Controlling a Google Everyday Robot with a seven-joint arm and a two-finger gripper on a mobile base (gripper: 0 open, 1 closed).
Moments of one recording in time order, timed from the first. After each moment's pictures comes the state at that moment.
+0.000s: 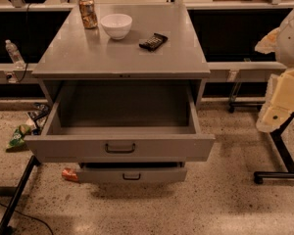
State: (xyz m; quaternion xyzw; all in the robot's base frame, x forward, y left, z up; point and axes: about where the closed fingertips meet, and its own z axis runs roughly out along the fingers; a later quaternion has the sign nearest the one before) arm 0.438 -0.216 0.978 -0.60 0.78 -0.04 0.16
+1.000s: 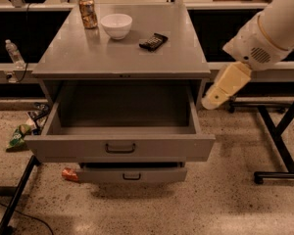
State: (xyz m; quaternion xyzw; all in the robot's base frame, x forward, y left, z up) arm 0.518 -0.166 0.942 -0.53 0.81 0.05 0.26
